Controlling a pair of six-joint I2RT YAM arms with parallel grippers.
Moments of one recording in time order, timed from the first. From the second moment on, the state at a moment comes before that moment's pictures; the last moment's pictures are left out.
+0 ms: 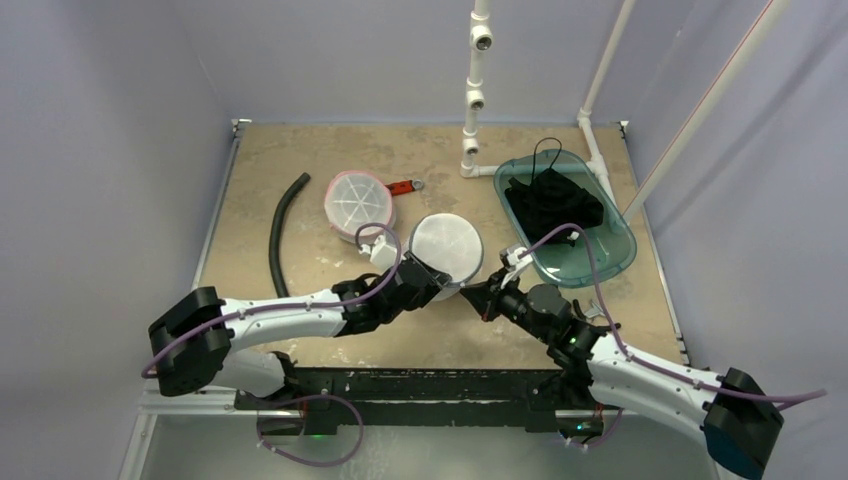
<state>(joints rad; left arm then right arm) -1.10 1.34 0.72 0.00 -0.46 -1.56 0.87 0.75 0.19 0.34 0.05 0.45</state>
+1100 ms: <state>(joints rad) -0.84 1.13 0.68 -0.06 -0.17 -1.25 0.87 0.64 0.24 0.18 0.22 0.57</state>
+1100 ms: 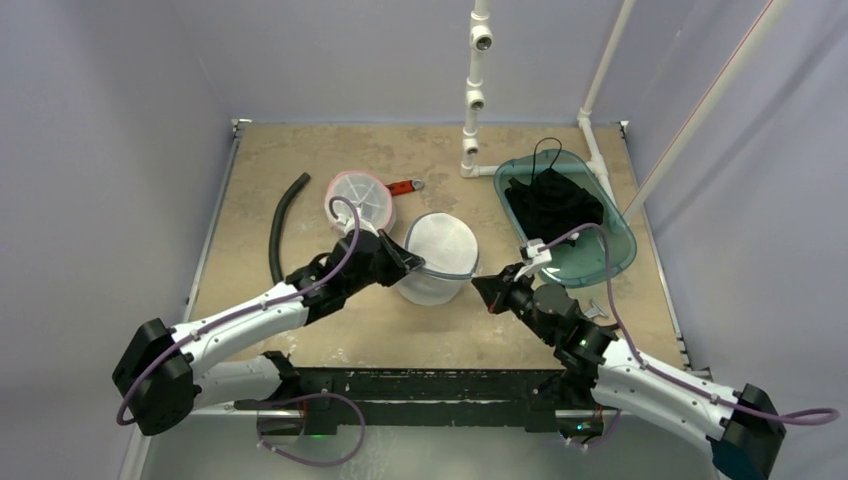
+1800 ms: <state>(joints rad) -0.68 1.29 0.64 0.09 0.13 -0.96 0.87 0.57 0.19 0.14 0.24 0.55</state>
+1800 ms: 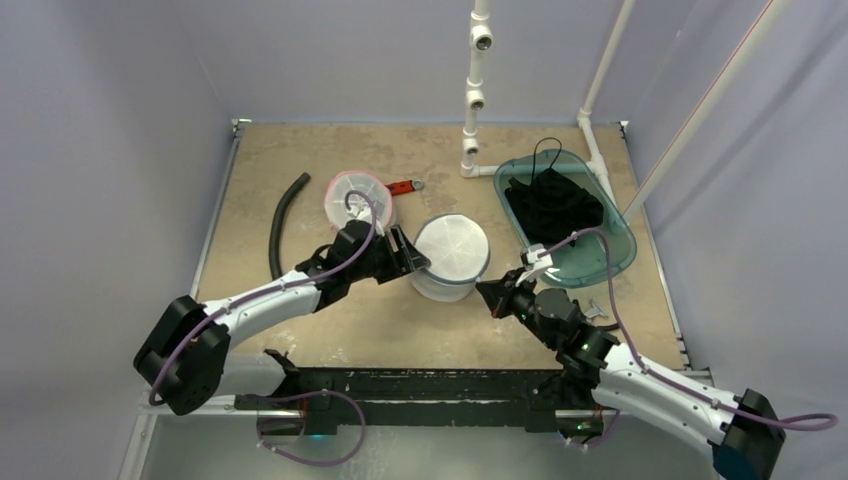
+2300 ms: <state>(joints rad) -1.02 0.97 0.59 0.04 -0.22 -1.37 0.87 0.59 0.19 0.16 0.23 0.53</state>
